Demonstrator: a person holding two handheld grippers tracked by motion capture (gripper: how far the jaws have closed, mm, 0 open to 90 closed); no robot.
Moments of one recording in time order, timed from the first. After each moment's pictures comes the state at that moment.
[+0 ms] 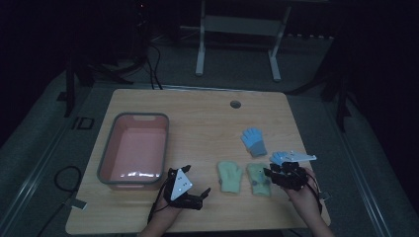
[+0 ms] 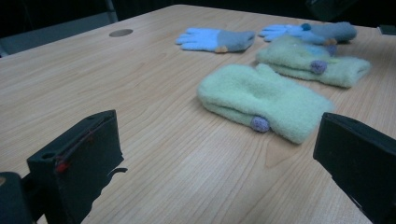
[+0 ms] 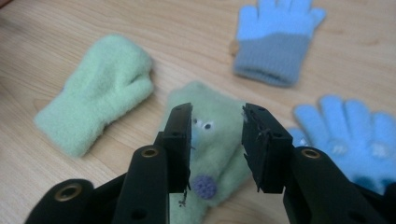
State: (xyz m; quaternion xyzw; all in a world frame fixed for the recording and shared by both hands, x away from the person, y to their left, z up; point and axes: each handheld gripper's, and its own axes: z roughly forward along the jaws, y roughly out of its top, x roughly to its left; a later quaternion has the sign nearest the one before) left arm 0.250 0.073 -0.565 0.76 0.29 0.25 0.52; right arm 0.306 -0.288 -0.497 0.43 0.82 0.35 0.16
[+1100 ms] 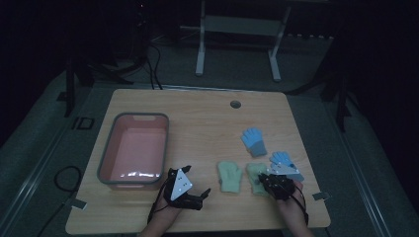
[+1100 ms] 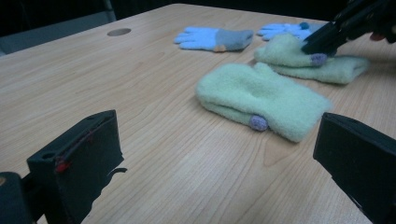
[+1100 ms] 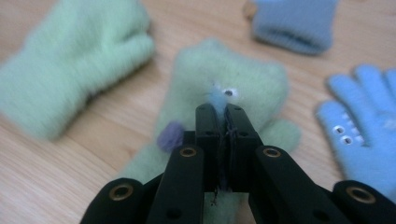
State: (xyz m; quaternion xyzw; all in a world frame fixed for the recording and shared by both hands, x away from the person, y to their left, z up) left arm 0.250 0.073 -0.565 0.77 0.29 0.24 0.52; right arm 0.288 -0.261 -0.539 0.44 0.81 0.31 0.21
